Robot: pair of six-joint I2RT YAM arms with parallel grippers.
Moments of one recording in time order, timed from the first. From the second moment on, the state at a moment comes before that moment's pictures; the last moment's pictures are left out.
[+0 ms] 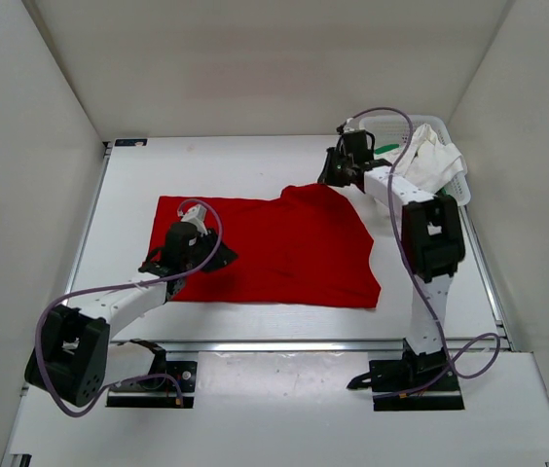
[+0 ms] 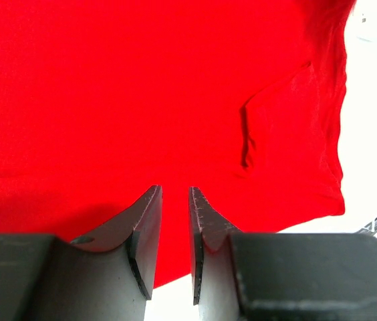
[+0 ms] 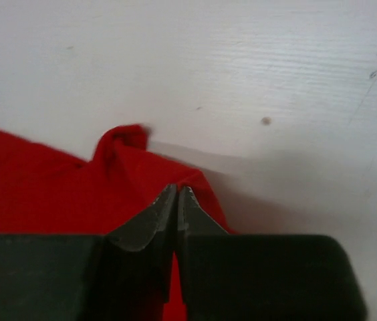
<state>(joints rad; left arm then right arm) -0.39 1.22 0.49 0.12 0.19 -0.68 0.26 2.15 1.68 -0.25 -0.20 0.37</state>
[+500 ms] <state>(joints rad) -0.36 1.17 0.49 0.13 0.19 -0.68 0.28 1.83 1.13 0.01 -0.20 0.41</state>
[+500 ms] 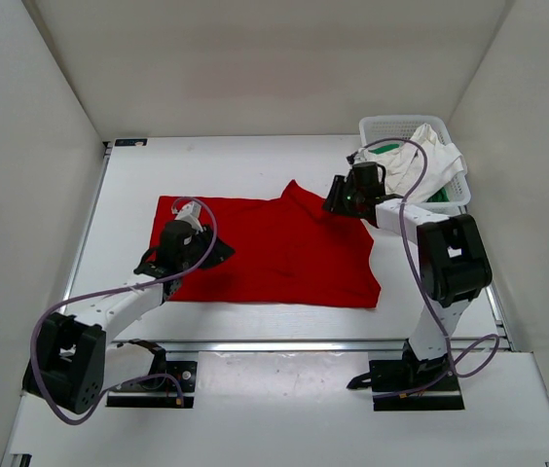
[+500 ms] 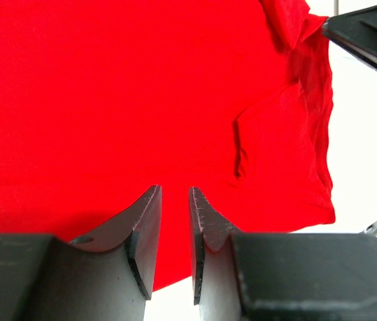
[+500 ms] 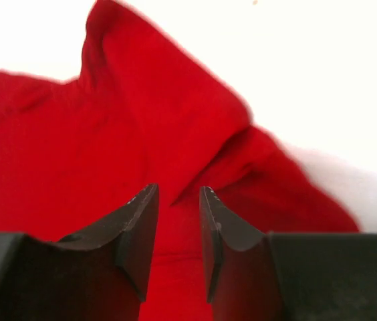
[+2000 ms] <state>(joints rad) -0.33 1.28 0.56 0.15 0.18 -0.70 0.19 2.11 1.37 0.00 -0.23 0.52</state>
